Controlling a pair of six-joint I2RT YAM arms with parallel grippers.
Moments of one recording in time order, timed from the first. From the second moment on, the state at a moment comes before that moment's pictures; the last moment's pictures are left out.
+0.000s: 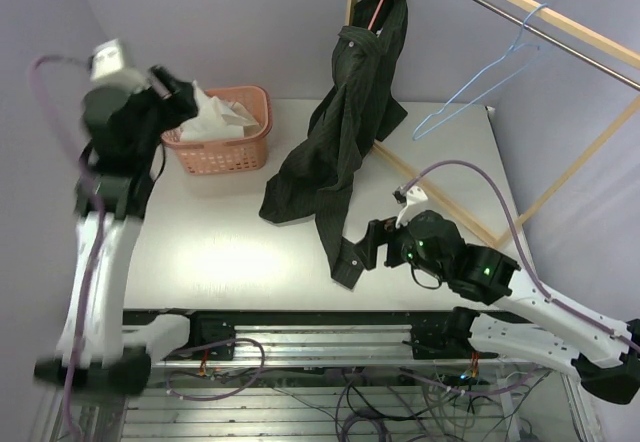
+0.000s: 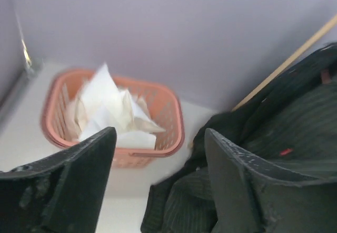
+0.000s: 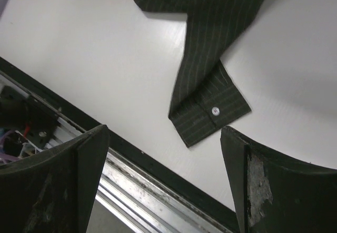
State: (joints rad) left arm -0.09 1.20 1.51 -0.45 -0.10 -0.39; right arm 0.99 0.75 0.76 -0.54 0.26 0.54
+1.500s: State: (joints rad) left arm -0.09 0.39 0.85 -0.61 -0.45 -0.29; right arm 0.50 1.78 2.24 -0.61 0.07 0.31
